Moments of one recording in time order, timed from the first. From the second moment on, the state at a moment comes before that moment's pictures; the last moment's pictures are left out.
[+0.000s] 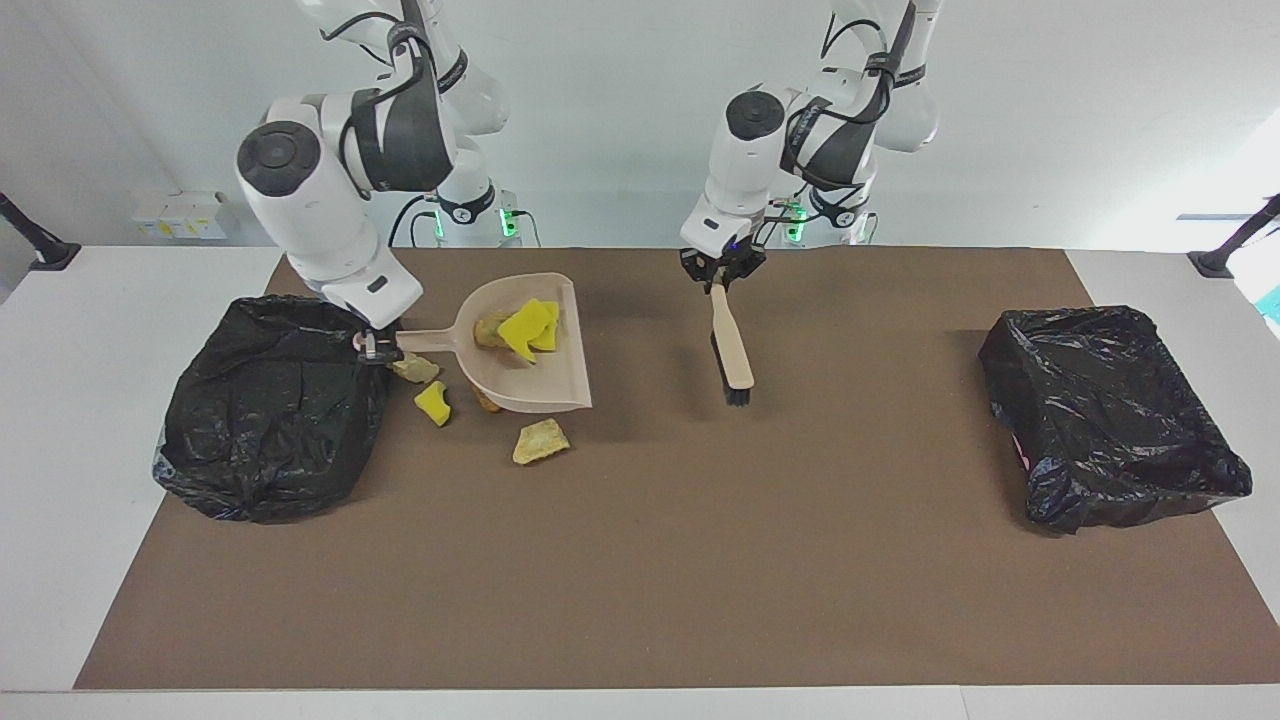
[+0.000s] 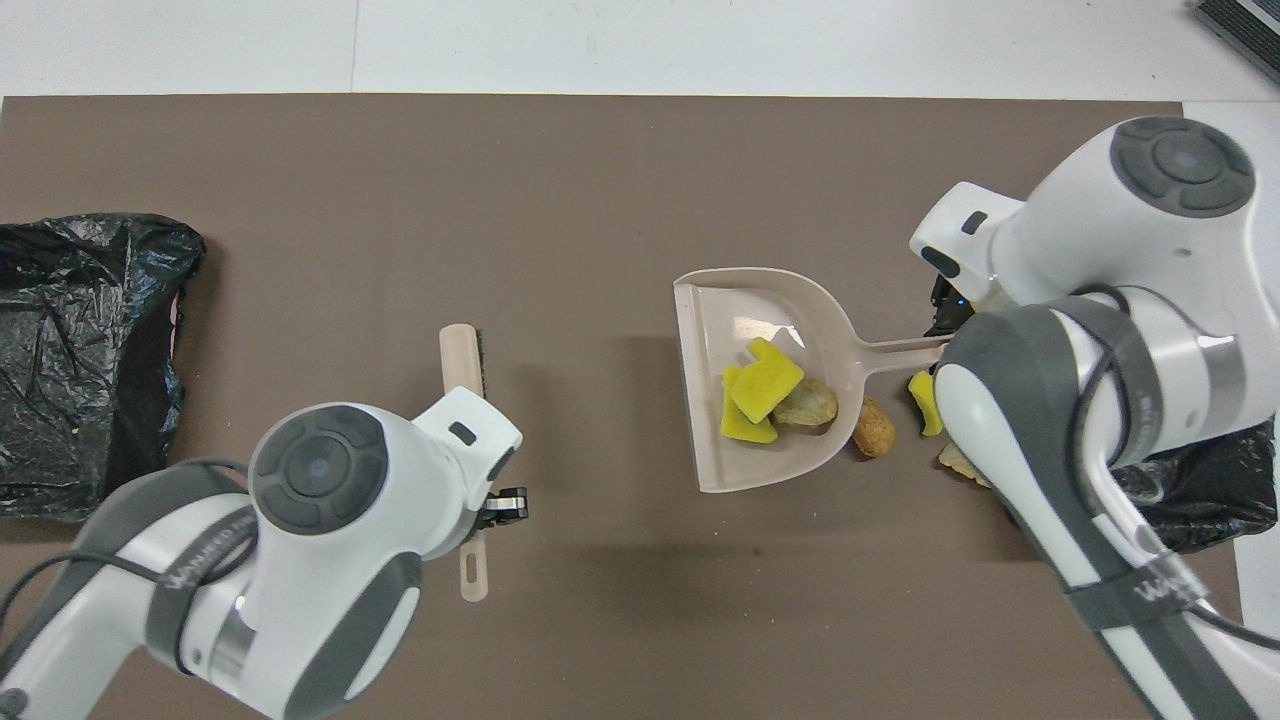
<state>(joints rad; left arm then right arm) -0.73 -0.08 -0.08 -2.24 -0.14 2.10 -0.78 -0.16 0.13 0.17 -1.68 -0.06 1.66 -1.70</state>
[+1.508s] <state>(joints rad) -0.77 -0.02 -0.05 -2.31 -0.20 2.25 -0.83 -0.57 0.14 0.14 -1.65 -0.57 1.91 -1.80</state>
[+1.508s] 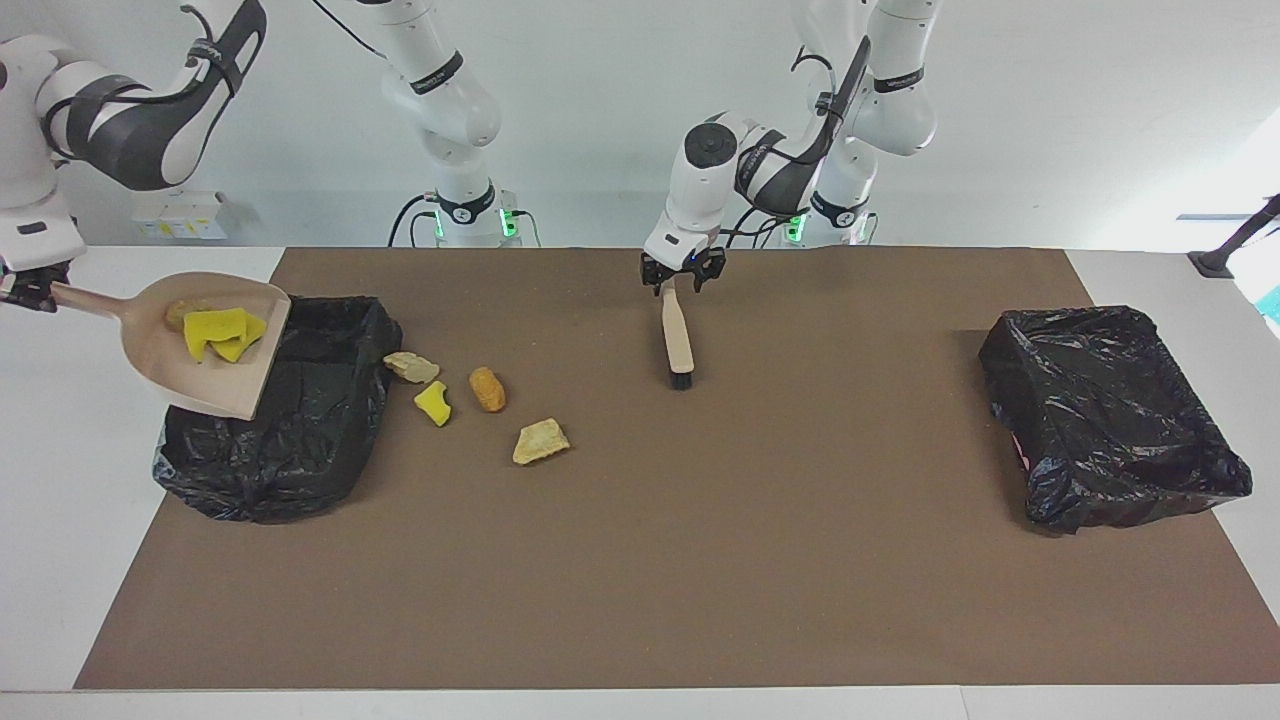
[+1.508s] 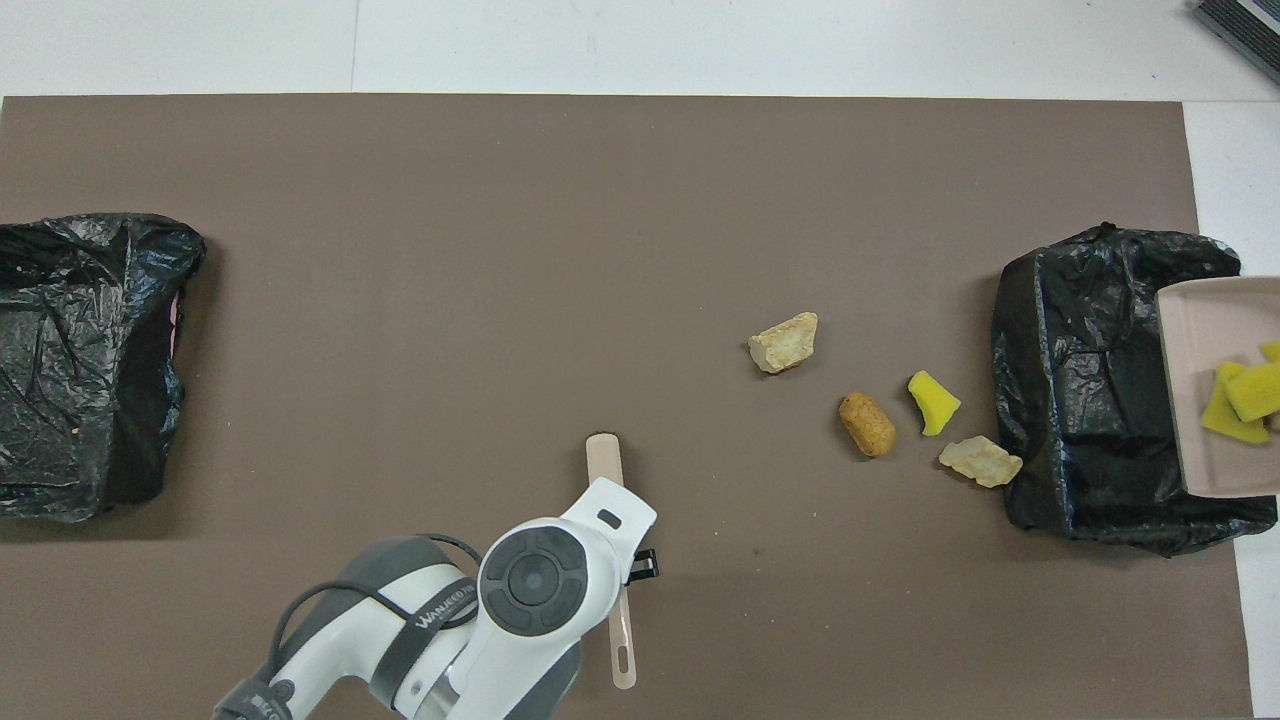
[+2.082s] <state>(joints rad) -0.44 -0.06 -0.04 -2.22 -0.17 2.10 -0.66 -0.43 0.08 0.14 -1.76 -0.85 1.88 -1.51</state>
